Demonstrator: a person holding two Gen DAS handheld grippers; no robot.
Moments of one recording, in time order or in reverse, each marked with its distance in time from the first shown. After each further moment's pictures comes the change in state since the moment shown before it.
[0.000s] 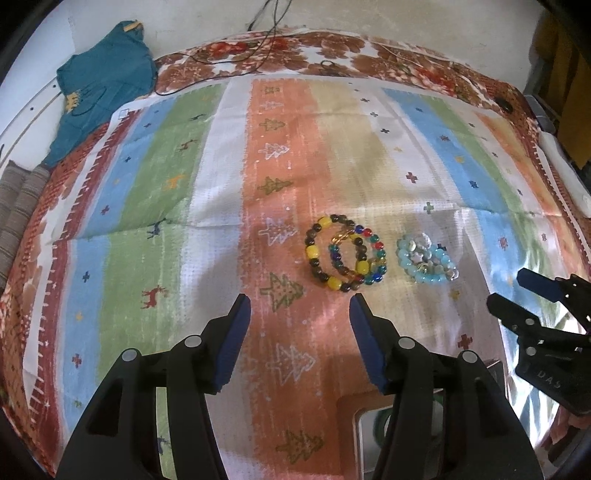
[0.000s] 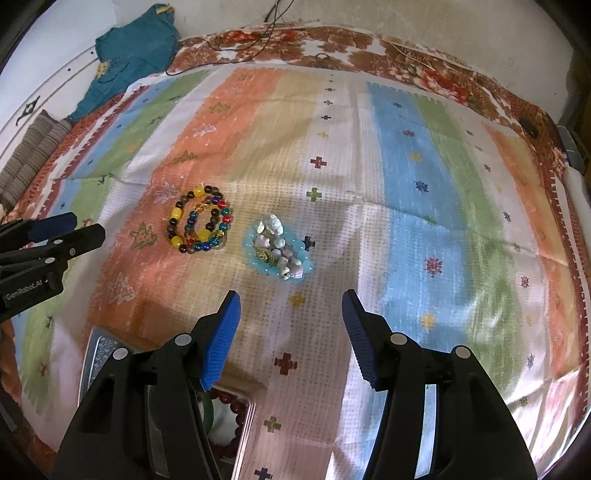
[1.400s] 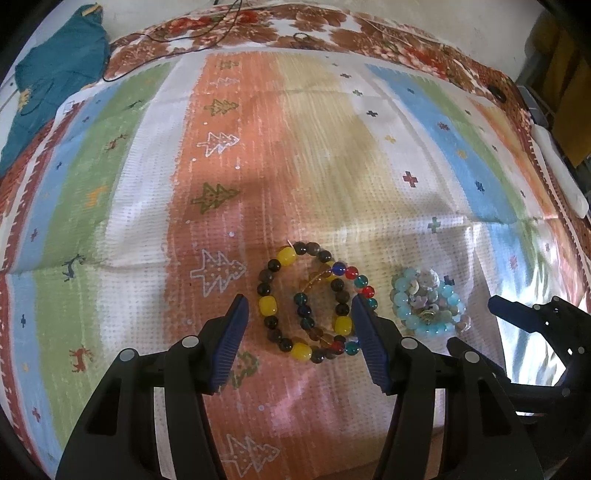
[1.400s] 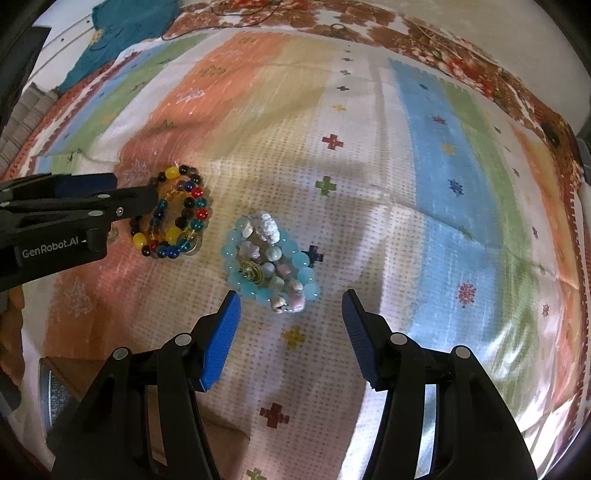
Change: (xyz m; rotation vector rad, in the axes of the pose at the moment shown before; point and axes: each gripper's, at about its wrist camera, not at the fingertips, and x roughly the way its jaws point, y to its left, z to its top) left arm 0.085 -0.017 0.043 0.025 0.078 -0.116; right arm 0.065 0.007 0.020 -0.073 0.105 -0.021
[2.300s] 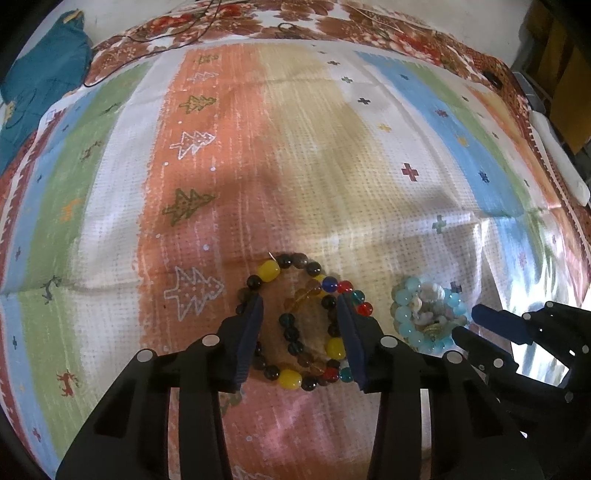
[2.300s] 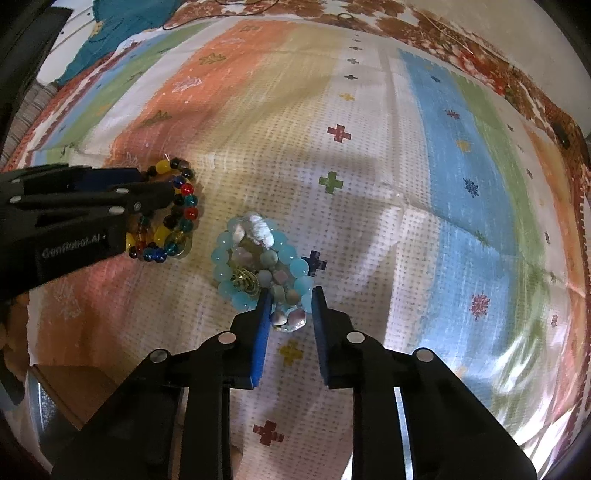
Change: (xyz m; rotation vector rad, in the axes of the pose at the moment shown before) left arm 0.025 -0.010 0.011 0.043 0.026 -0.011; right arm 0.015 -0.004 0.007 -0.014 0.026 0.017
